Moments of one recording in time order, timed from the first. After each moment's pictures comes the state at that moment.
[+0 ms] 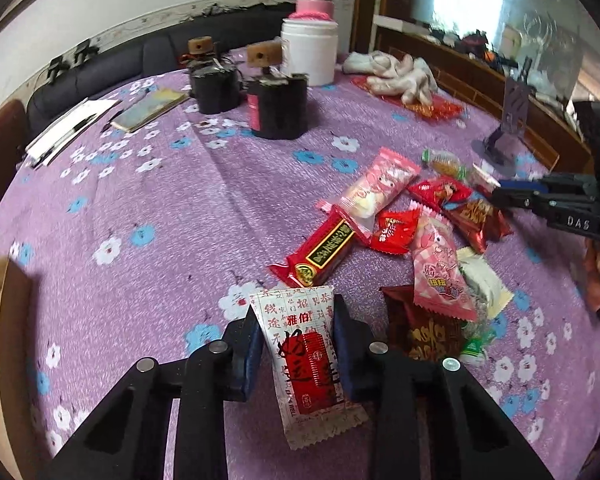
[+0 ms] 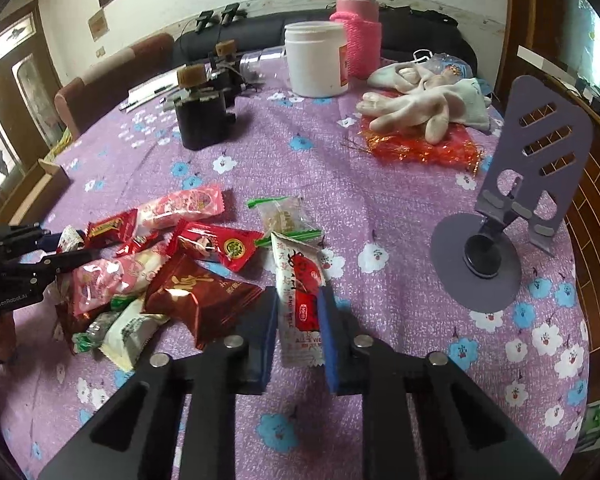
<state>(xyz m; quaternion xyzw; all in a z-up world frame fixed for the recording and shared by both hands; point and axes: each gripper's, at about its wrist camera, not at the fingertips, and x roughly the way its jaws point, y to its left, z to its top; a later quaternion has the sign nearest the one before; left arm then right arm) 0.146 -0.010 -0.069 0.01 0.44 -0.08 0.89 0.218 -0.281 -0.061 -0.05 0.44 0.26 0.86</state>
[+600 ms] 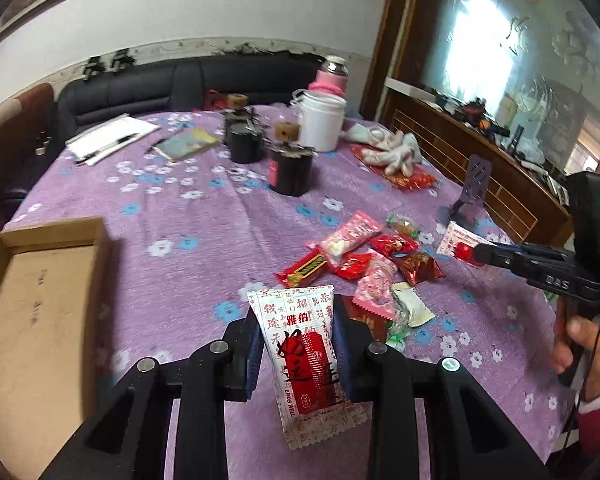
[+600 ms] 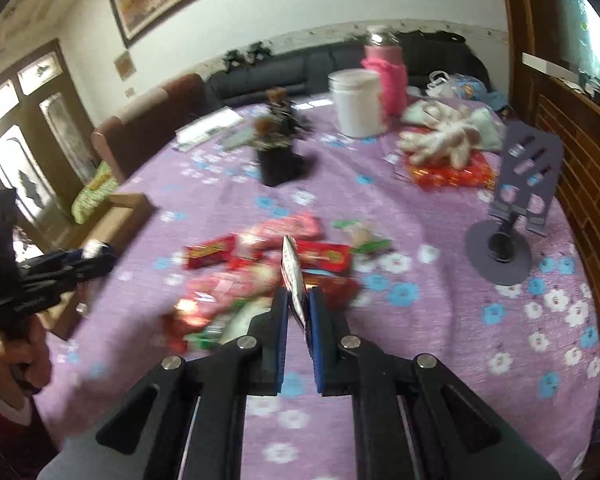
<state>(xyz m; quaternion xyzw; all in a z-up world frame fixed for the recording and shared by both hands) 0.074 0.009 -0.003 -0.07 0.37 -0.06 0.92 0.149 -0.272 -0.005 0.03 0.39 0.32 0.87</state>
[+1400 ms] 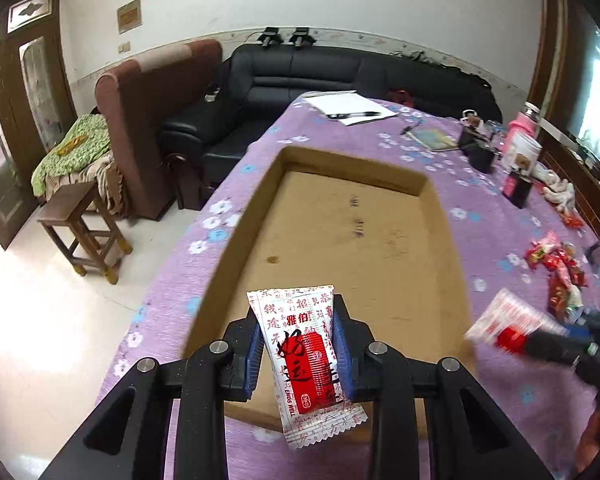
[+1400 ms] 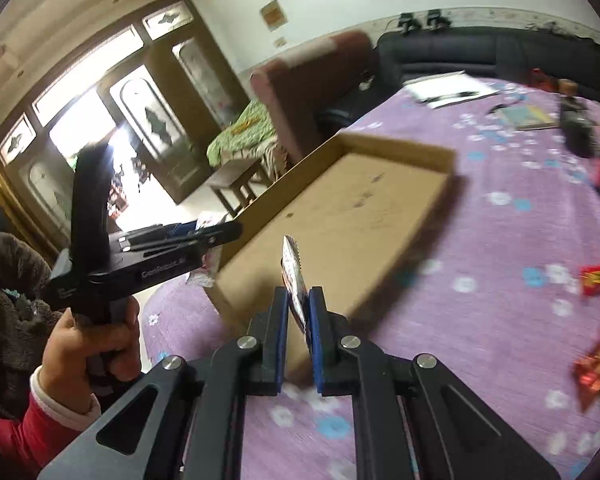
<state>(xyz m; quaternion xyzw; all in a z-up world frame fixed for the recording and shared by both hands) -0.055 0.230 -0.013 -0.10 0.39 0.20 0.89 0.013 0.027 0.018 -0.01 0.40 0.55 0.74</state>
